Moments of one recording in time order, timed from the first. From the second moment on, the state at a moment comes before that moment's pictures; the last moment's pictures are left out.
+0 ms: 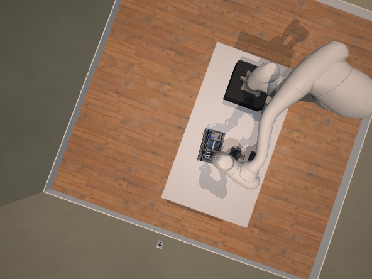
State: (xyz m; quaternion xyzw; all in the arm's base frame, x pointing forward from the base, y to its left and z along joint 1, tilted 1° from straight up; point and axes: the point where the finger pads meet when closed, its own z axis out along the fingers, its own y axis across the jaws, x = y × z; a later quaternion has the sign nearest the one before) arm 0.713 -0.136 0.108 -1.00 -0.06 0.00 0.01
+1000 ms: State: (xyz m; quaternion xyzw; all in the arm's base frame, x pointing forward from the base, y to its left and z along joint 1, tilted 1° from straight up) arm 0.717 -0.182 0.107 -1.00 -0.06 0.00 0.01
